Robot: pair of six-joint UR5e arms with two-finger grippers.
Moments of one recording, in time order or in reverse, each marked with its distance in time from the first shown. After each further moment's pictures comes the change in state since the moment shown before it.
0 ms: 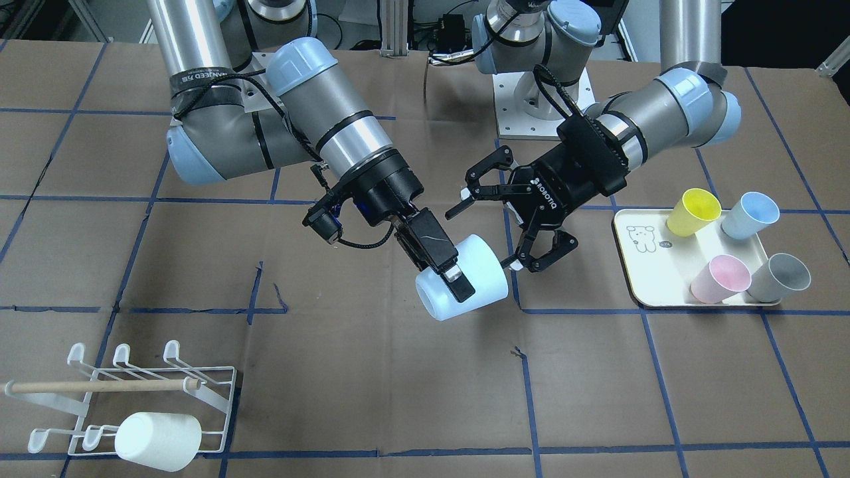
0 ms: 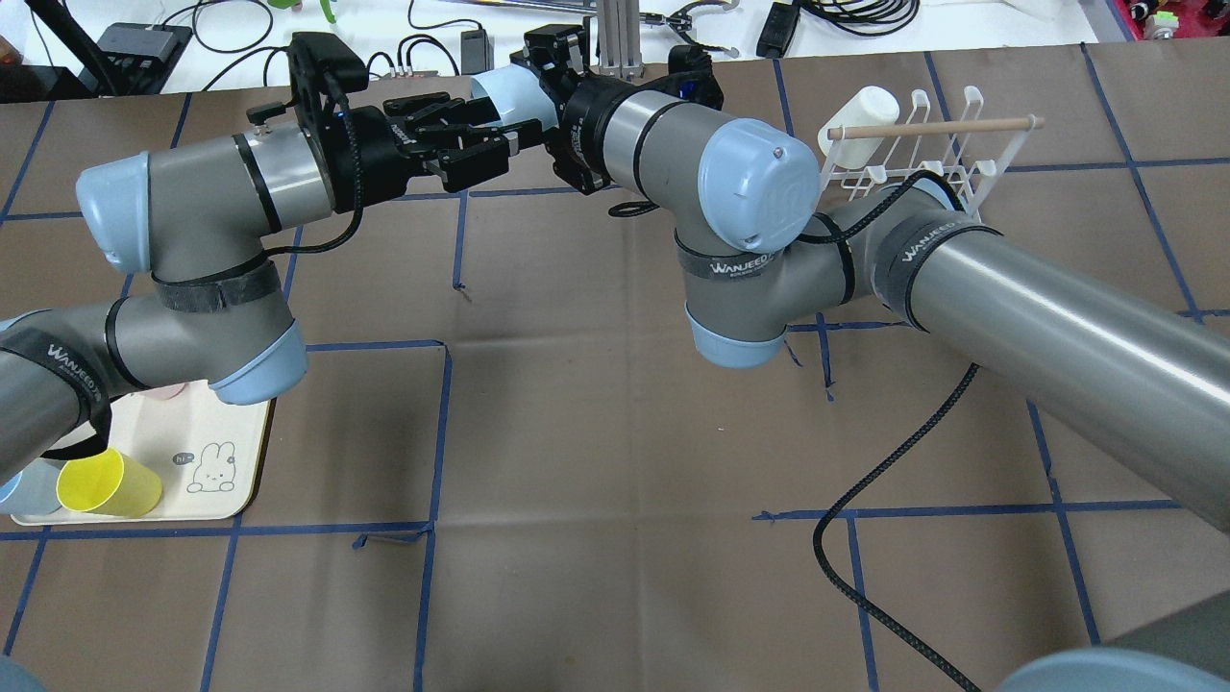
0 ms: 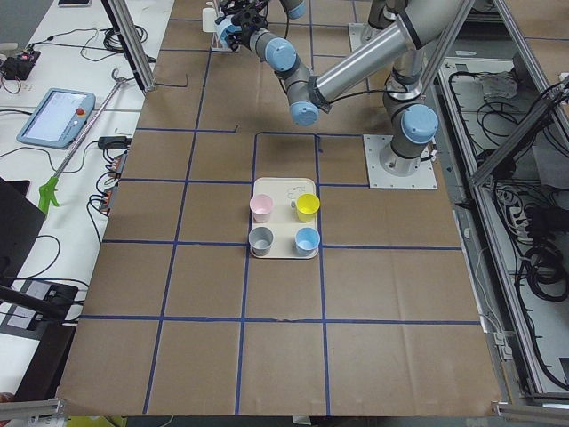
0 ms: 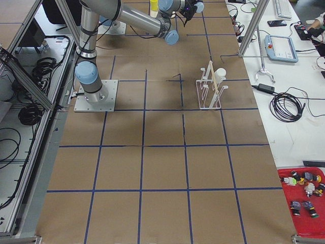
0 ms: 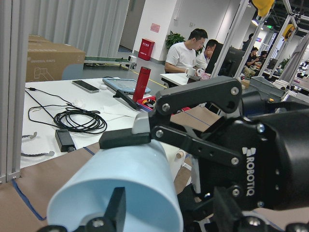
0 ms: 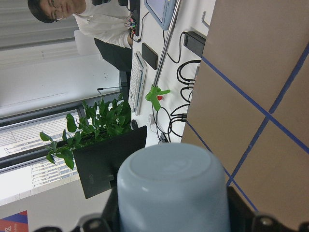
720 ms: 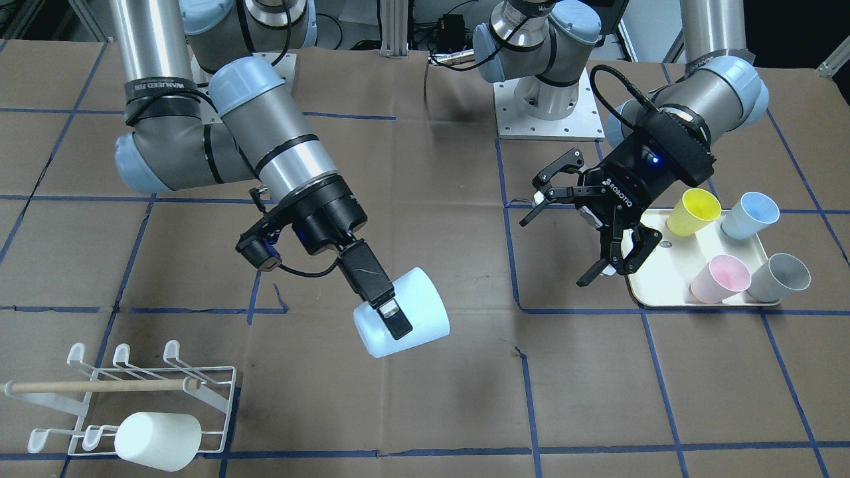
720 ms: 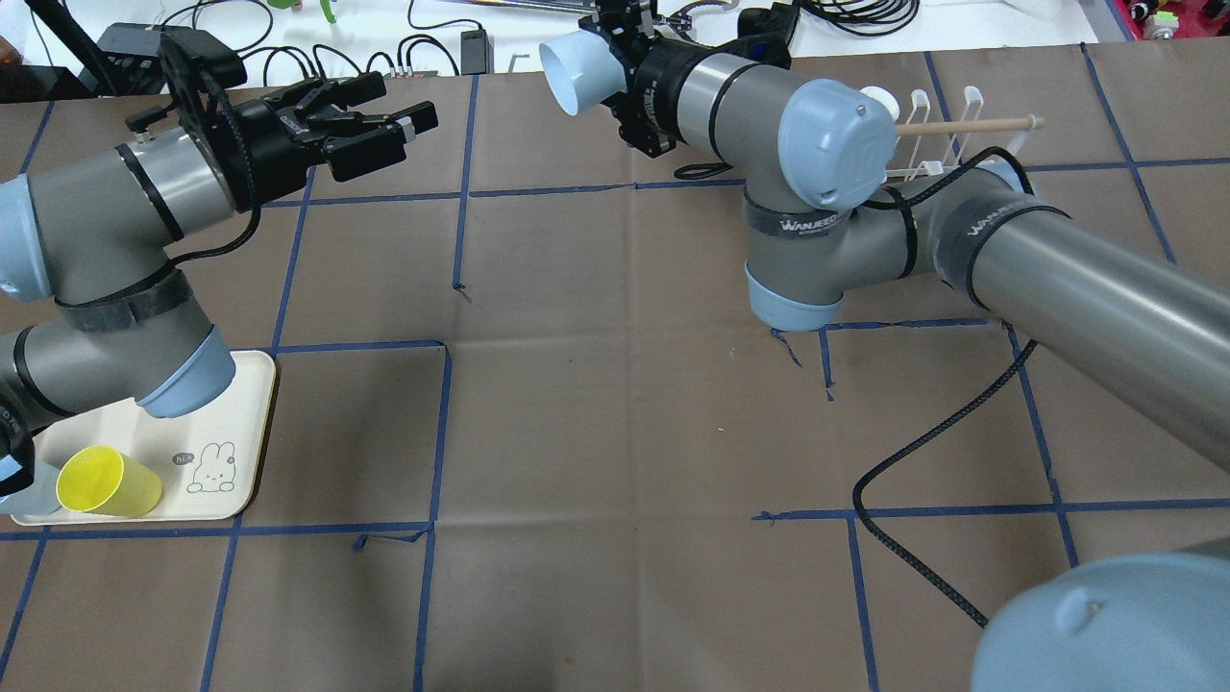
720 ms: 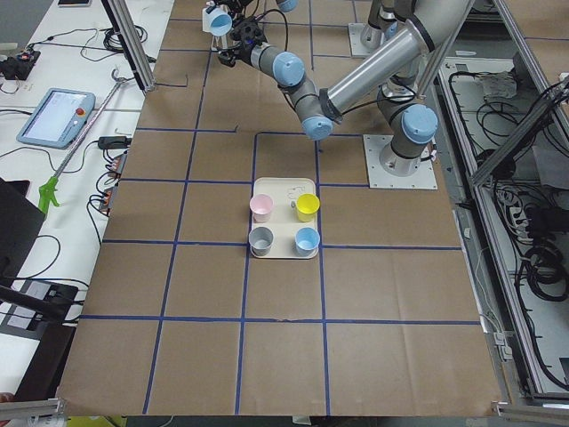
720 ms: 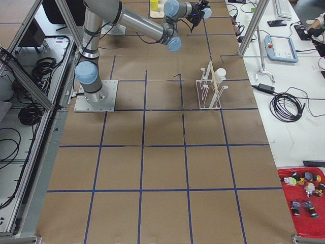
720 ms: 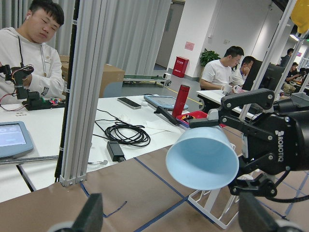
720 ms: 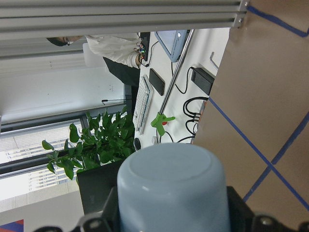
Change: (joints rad) left arm 0.137 0.030 -0.024 0.051 0.022 -0.016; right arm -0.151 0.000 -0.001 0.004 0.095 -0.157
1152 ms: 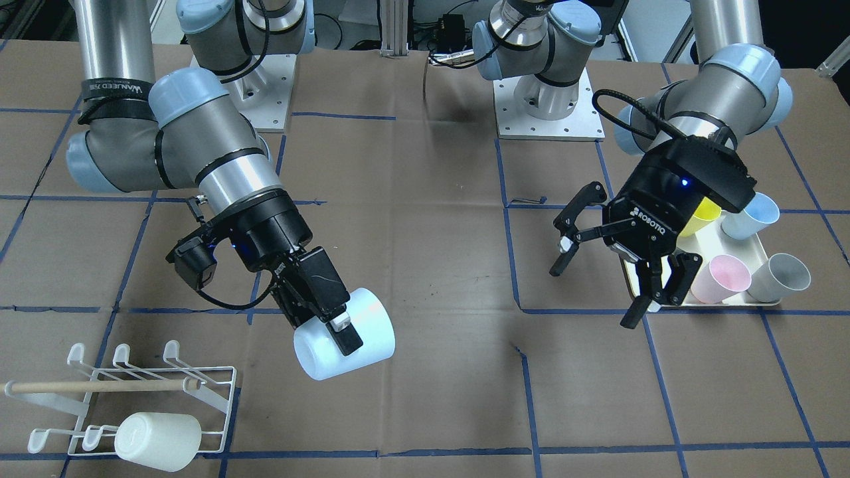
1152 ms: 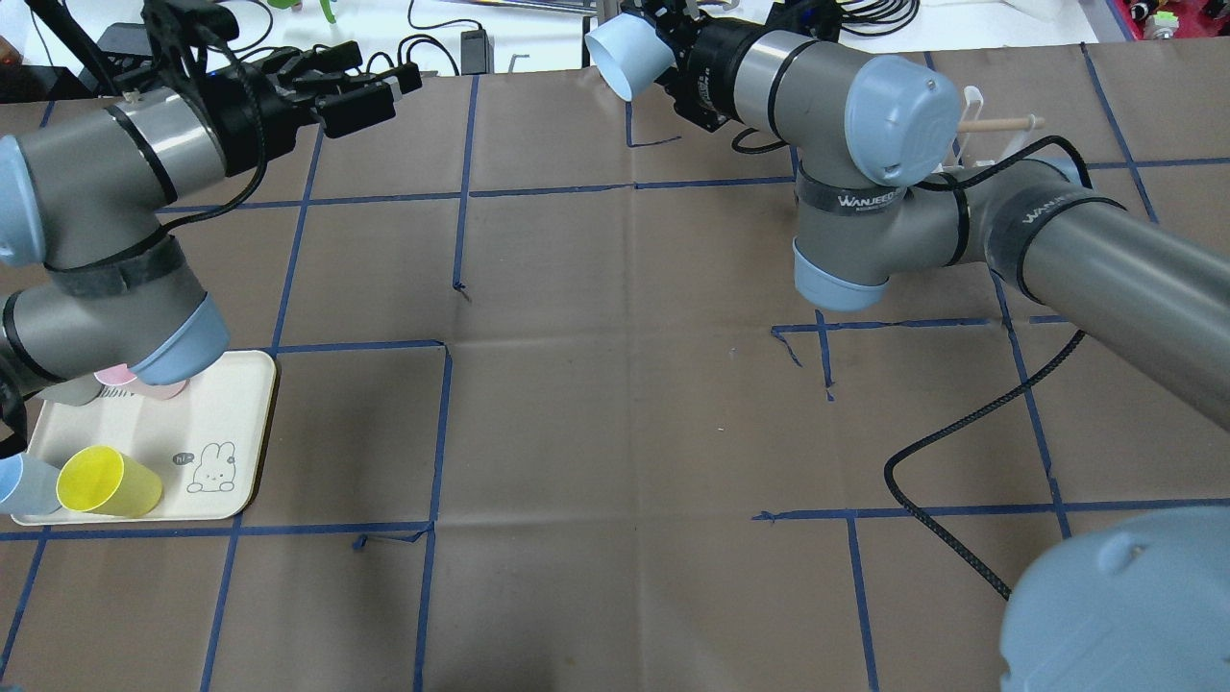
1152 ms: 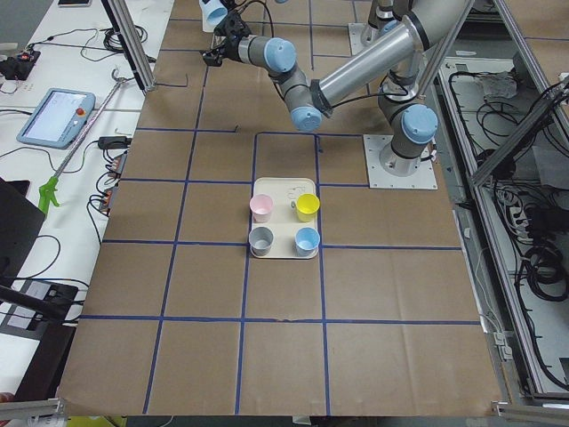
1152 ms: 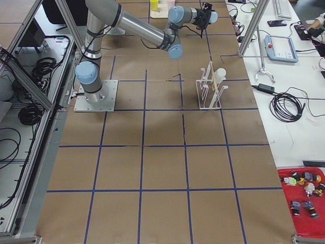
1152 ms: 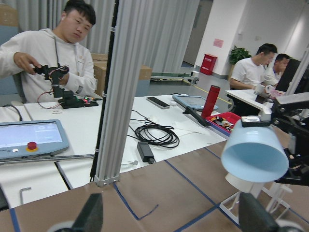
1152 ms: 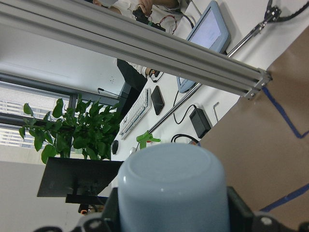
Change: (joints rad) left arm -0.070 -0.017 0.156 -0.152 0.307 -0.069; right arm -0.089 -0.007 0.007 0.022 0.046 -0.442
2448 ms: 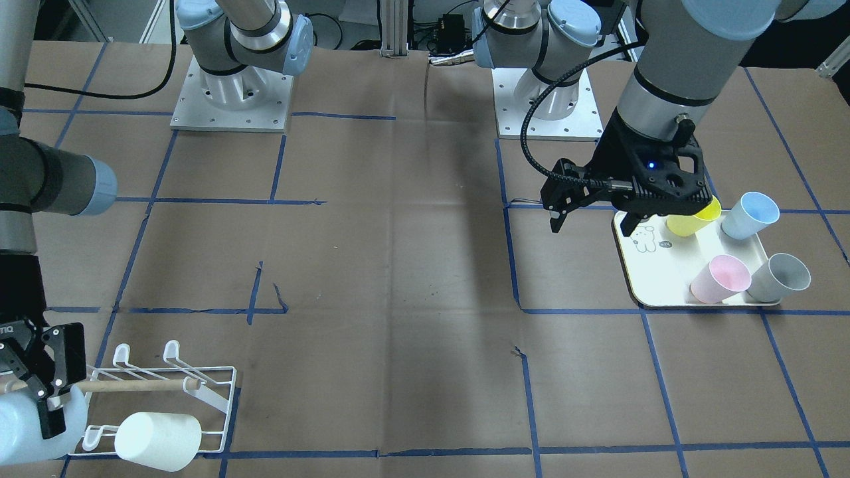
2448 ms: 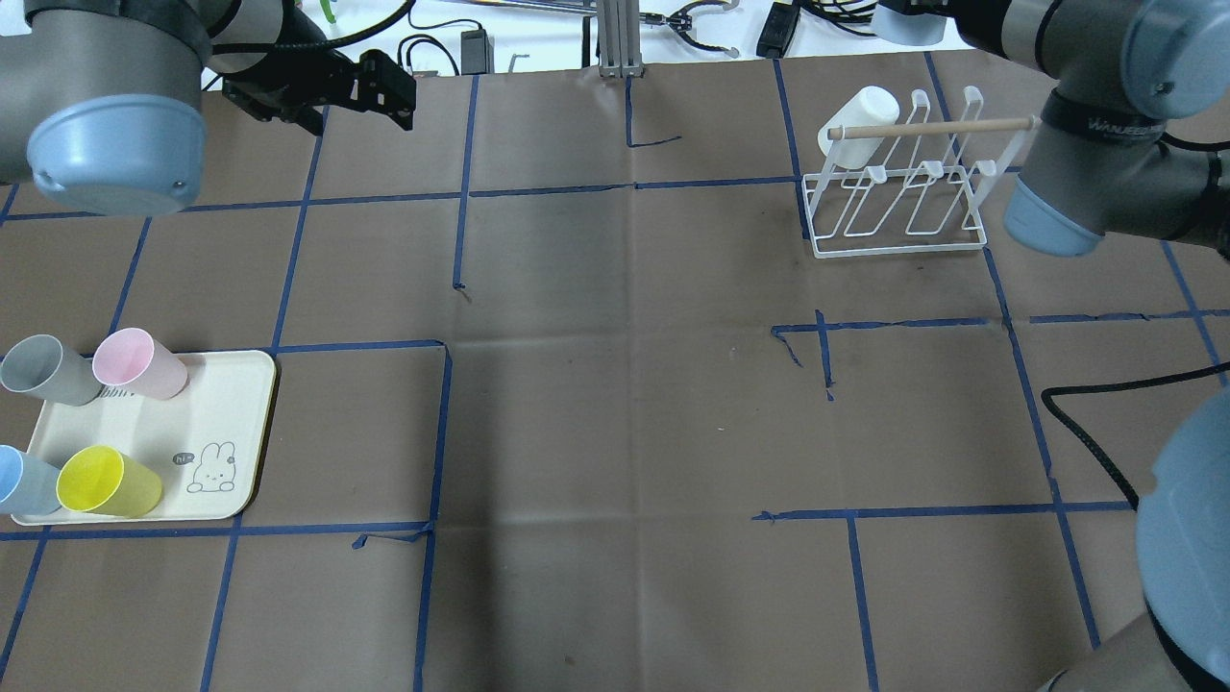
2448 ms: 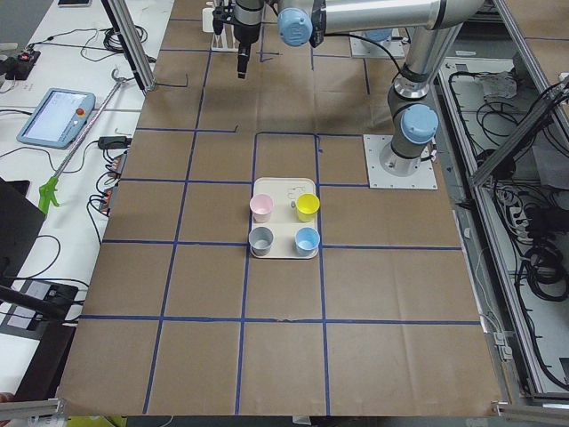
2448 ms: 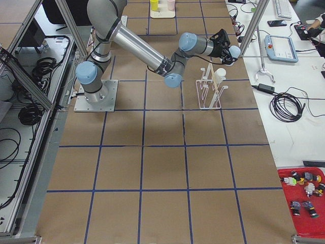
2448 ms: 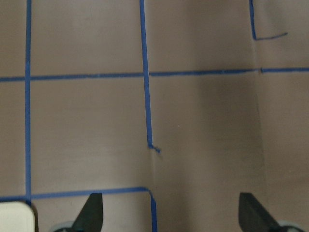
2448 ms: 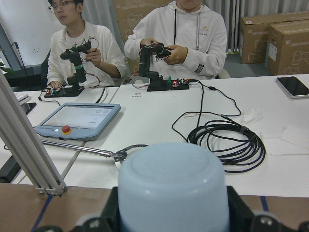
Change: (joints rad) left arm -0.197 0.140 0.341 -1.373 0.763 -0.121; right arm -0.395 0.049 -0.048 0.059 0.003 -1.163
